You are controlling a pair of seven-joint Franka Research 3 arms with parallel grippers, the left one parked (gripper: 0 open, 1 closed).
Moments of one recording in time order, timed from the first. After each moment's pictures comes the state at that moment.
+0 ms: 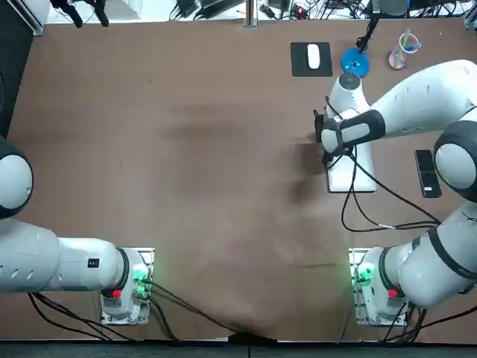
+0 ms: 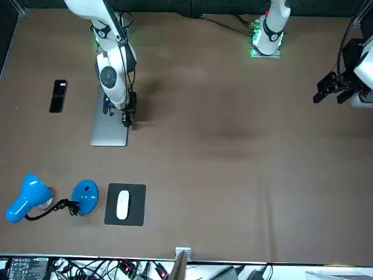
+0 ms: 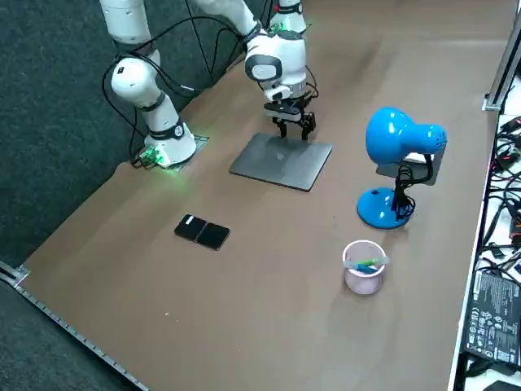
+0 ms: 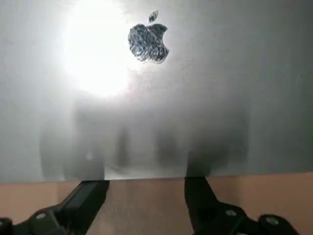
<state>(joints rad) 0.50 0.27 -0.08 -2.47 0.01 2.66 1.98</state>
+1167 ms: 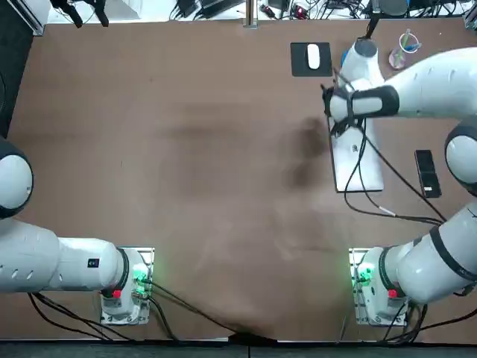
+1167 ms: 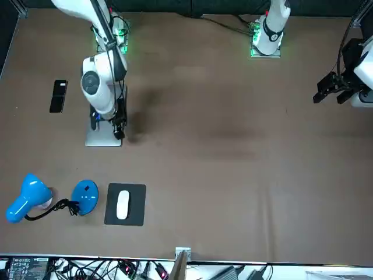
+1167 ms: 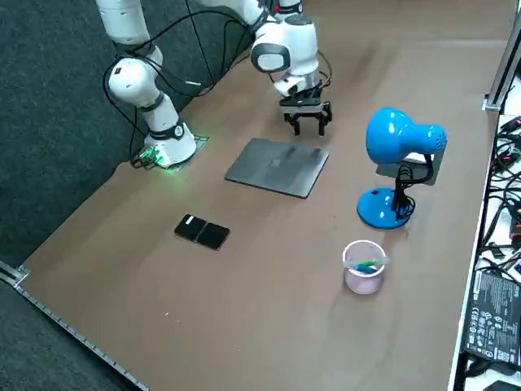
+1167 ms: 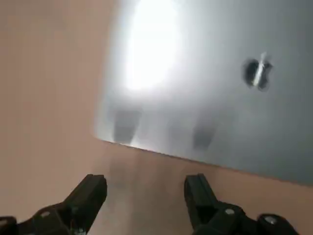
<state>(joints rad) 0.39 0.25 -0.09 -2.29 0.01 2.56 1.62</state>
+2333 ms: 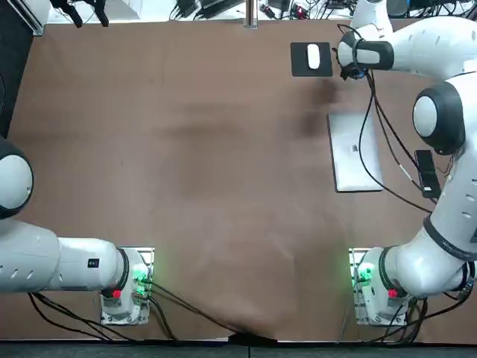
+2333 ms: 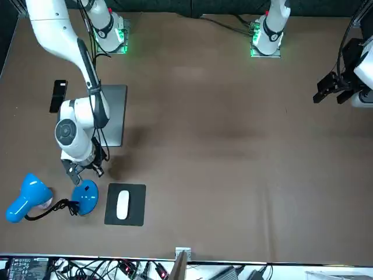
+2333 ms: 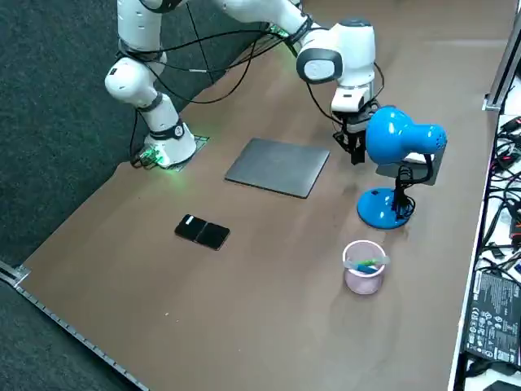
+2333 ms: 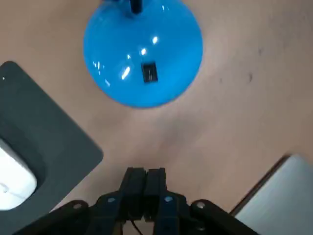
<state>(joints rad) 0.24 0.57 -0.11 -1.77 -0.11 2.40 1.03</state>
